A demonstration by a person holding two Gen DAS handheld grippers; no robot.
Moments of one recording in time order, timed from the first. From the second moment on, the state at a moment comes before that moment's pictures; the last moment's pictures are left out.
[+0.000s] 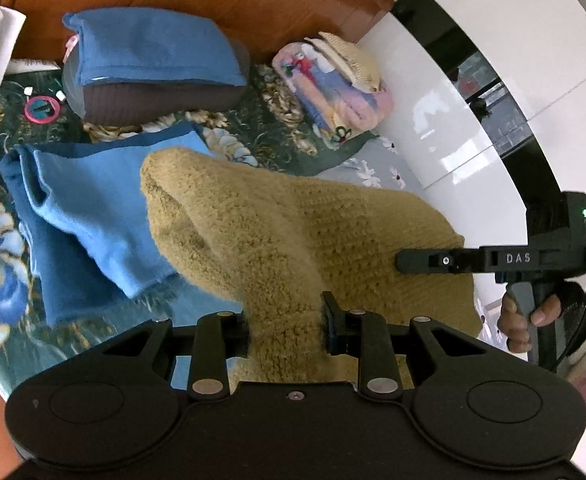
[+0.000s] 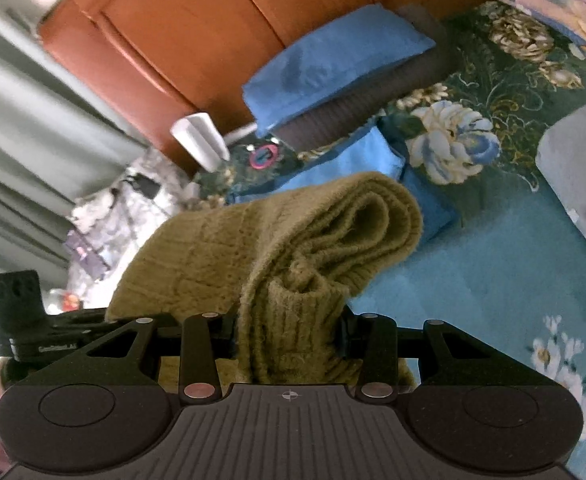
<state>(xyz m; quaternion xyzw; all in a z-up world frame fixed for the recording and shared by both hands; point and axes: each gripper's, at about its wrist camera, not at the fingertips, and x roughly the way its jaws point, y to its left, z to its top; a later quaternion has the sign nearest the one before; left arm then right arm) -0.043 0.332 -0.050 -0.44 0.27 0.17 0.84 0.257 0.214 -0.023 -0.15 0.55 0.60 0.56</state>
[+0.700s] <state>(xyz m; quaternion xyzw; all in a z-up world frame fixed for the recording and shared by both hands) -0.012 0.516 -0.148 -0.45 0.31 0.25 0.80 0.284 0.480 -0.137 -0.27 0.57 0.61 0.48</state>
